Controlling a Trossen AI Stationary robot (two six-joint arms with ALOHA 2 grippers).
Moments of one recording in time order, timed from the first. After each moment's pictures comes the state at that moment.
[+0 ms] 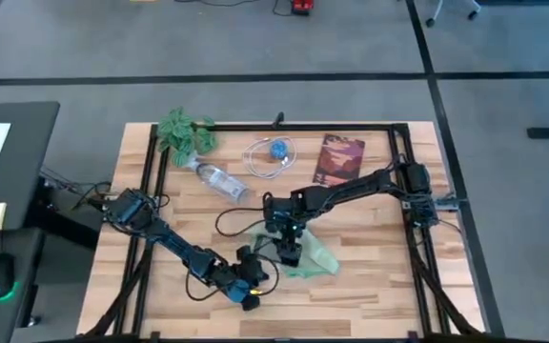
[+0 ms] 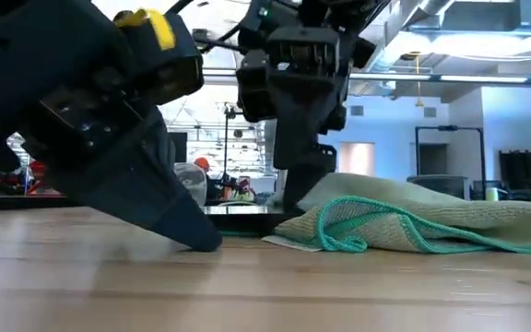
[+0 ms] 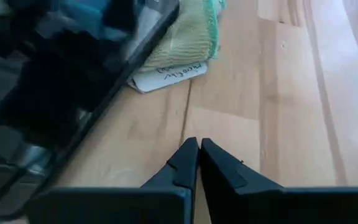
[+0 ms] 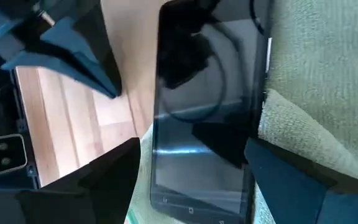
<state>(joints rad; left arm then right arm) -0.57 1.98 0.92 0.21 -0.54 -0.67 0.06 2.05 1.43 -0.53 -0.41 0.39</state>
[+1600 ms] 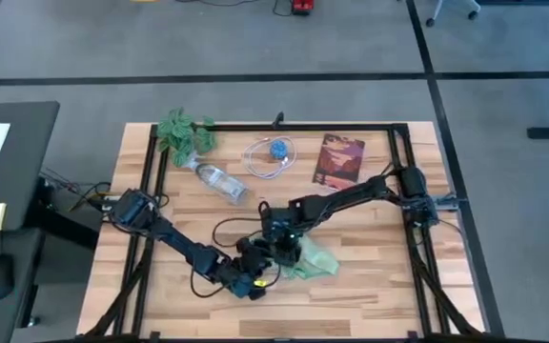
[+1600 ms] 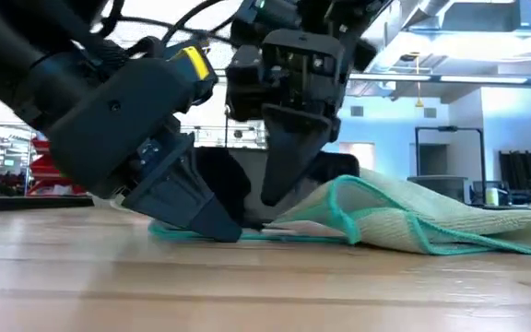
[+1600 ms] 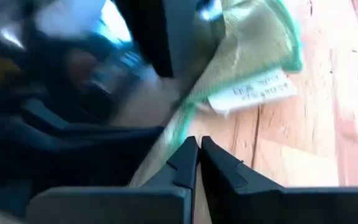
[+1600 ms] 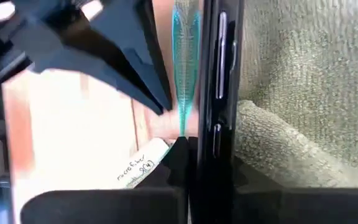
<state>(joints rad) -0.57 1.98 0.91 0.18 -0.64 -0.72 0.14 2.04 1.43 -0.46 -0.26 0.34</state>
